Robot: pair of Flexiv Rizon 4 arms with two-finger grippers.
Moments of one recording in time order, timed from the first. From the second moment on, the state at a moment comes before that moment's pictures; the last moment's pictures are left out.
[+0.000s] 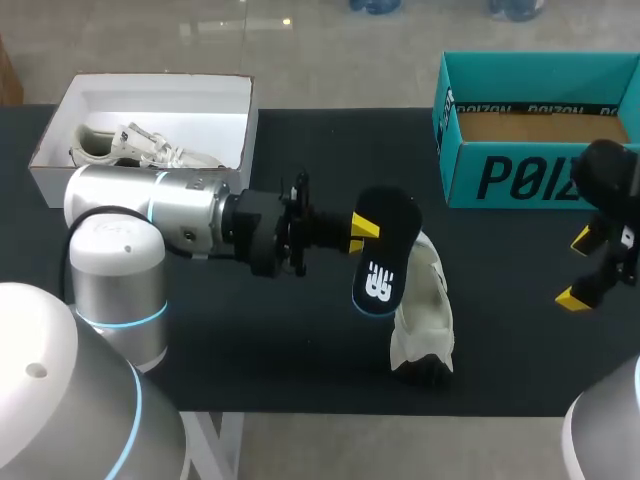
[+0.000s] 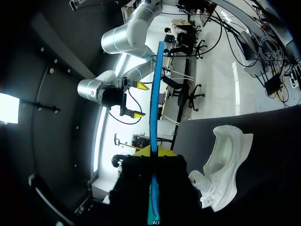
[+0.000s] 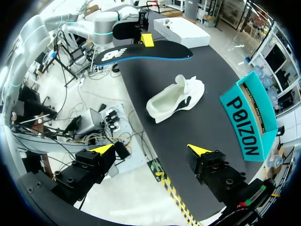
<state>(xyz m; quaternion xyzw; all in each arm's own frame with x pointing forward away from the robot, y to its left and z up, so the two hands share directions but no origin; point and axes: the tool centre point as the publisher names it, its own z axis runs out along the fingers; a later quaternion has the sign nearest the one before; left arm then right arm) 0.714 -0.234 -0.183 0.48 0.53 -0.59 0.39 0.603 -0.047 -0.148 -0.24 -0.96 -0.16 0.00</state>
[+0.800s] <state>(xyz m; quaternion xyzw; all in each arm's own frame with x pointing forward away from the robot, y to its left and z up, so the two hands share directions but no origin) 0.673 -0.219 -0.220 0.47 0.60 -0.59 0.27 0.602 -0.047 -0.148 -0.24 -0.96 -0.16 0.00</state>
